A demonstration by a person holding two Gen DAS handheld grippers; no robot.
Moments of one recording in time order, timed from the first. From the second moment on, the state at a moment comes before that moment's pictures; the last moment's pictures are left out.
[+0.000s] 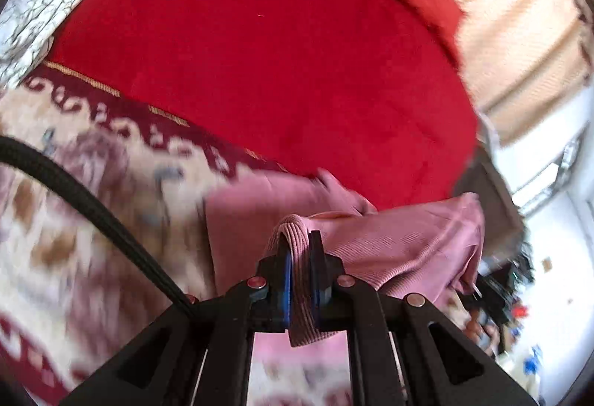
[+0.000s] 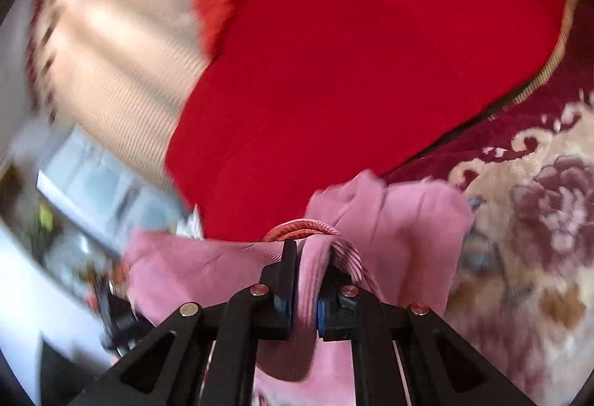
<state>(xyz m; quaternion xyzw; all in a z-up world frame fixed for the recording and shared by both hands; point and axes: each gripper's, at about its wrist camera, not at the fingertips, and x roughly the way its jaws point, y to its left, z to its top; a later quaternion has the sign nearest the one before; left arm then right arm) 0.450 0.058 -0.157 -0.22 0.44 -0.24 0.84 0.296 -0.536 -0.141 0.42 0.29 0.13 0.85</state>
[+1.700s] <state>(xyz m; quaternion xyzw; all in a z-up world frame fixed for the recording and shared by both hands) 0.367 -0.019 -0.134 0.01 0.27 0.10 0.96 0.371 -0.439 -0.205 0.21 0.43 -0.02 0.88</state>
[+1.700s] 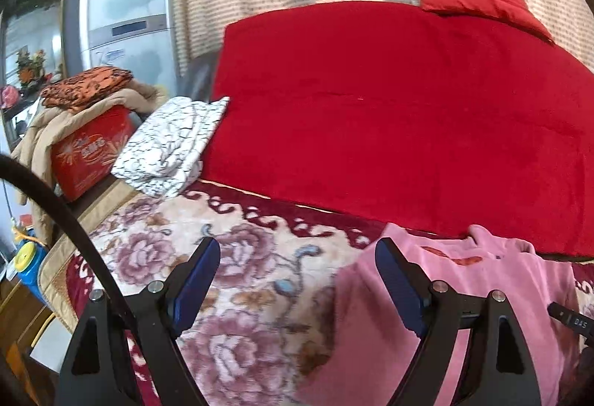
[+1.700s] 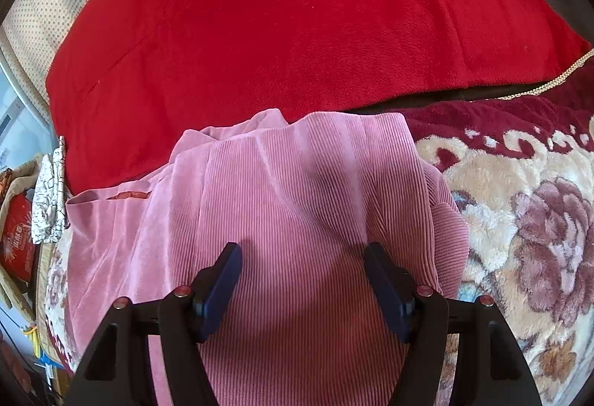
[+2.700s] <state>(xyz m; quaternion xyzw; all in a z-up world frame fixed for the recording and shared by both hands) 0.337 0.079 -0.102 -0.05 0.20 0.25 0.95 0.373 -0.439 -0.208 0.20 0.43 -0.02 0.88</state>
